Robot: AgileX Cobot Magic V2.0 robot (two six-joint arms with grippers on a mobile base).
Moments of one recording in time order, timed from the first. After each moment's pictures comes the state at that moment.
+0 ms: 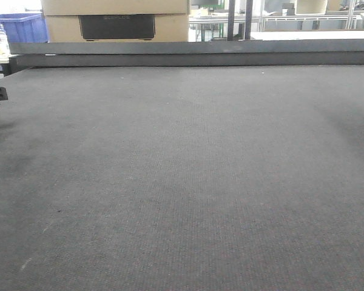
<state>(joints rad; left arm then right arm) -0.06 2.04 -0.99 -0.33 -0.68 0.08 0.05 1.18 -0.75 0.10 -0.39 -0.14</state>
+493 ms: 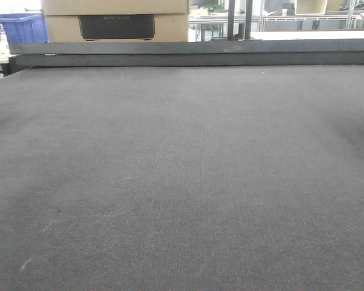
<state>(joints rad) -0.06 1.59 -0.99 -0.10 -0.12 0.08 0.05 1.18 -0.88 0.16 0.17 -0.14</state>
